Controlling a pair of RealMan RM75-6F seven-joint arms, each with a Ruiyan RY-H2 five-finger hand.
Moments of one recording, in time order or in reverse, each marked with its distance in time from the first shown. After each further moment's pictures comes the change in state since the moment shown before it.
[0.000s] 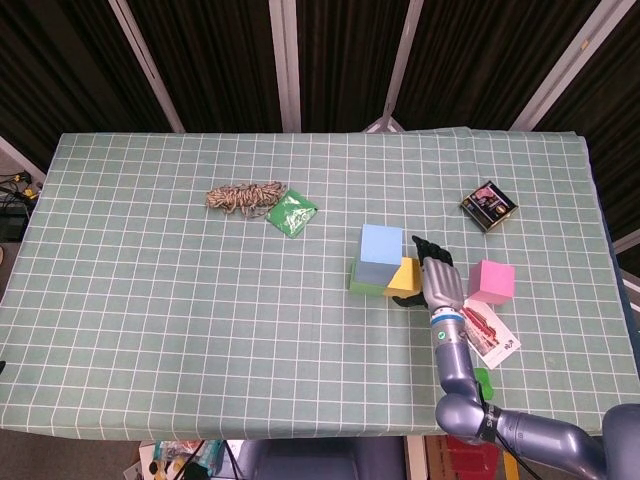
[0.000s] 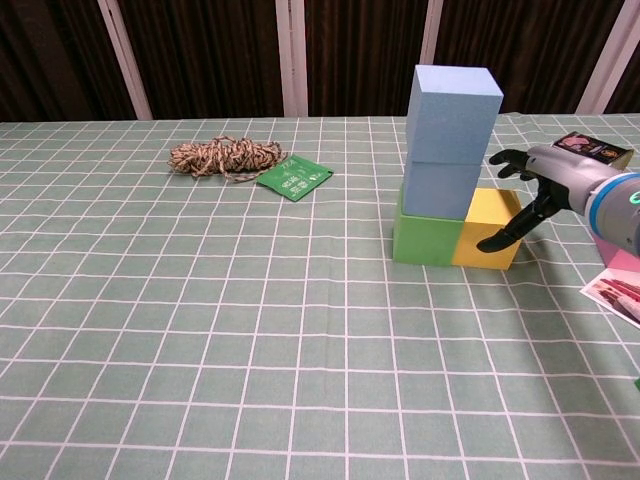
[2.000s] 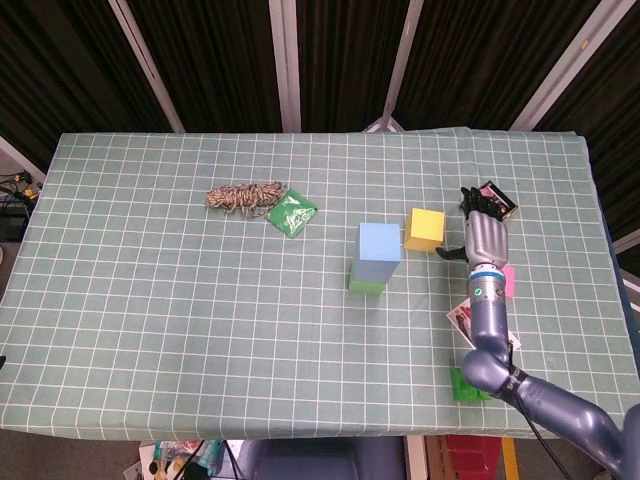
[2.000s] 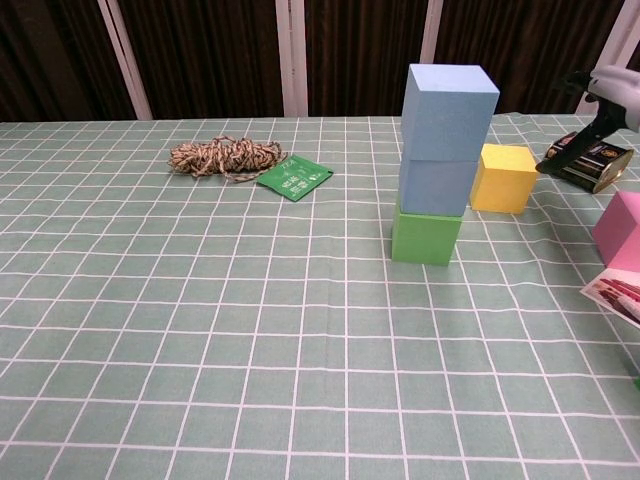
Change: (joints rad) left arm -0.013 0.000 -0.018 -0.014 -0.032 -0.017 0.002; right arm -0.005 0.101 0.140 0.204 -0.058 -0.148 0.020
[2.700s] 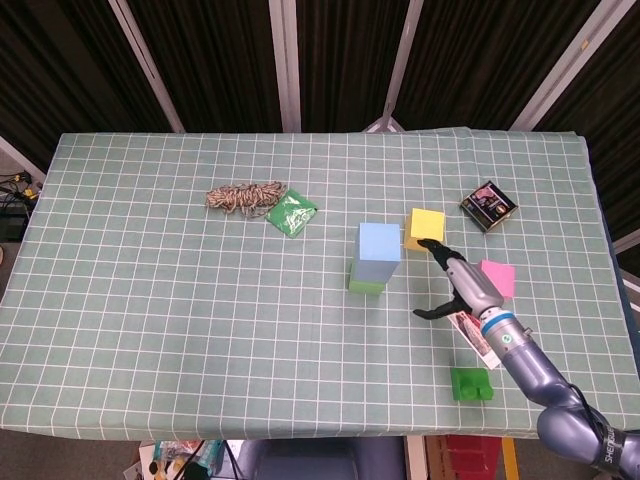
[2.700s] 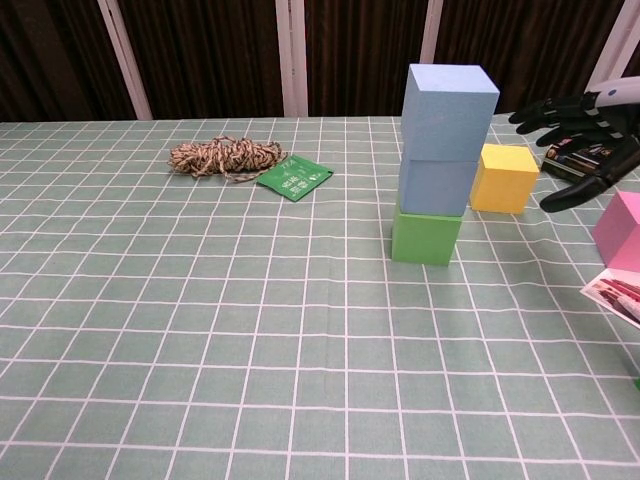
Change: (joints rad) left arm 0.013 0.021 -0.013 0.006 -0.020 0.012 -0.061; right arm -0.182 0.403 -0.040 -0.464 -0.318 -0.379 0.466
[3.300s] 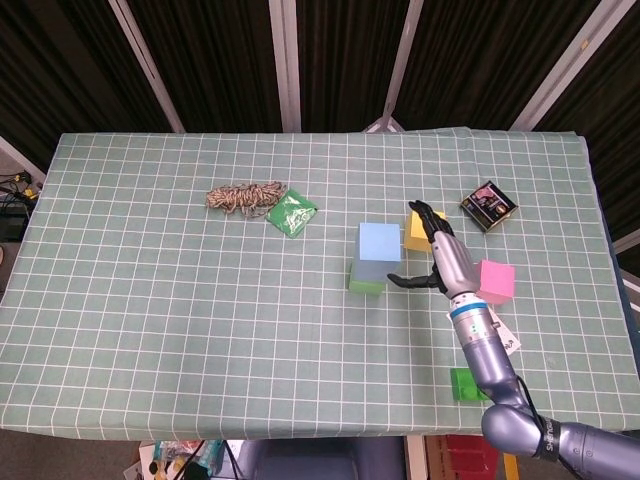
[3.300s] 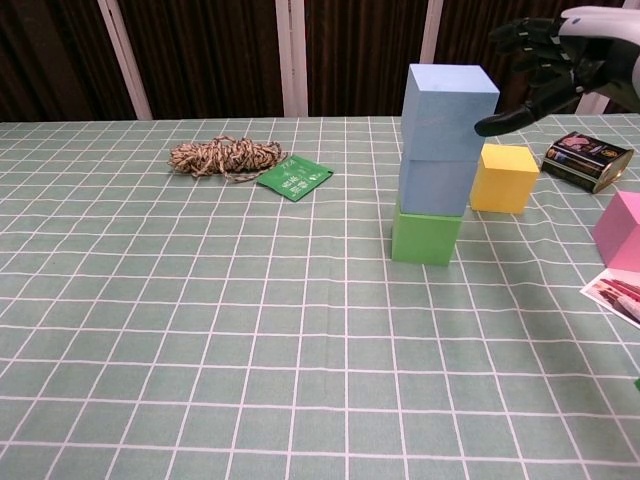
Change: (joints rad) left arm 0.000 0.008 0.001 -0.008 -0.009 -0.010 -0.007; right arm 0.097 -0.221 0.018 -0.039 0.124 0.409 -0.161
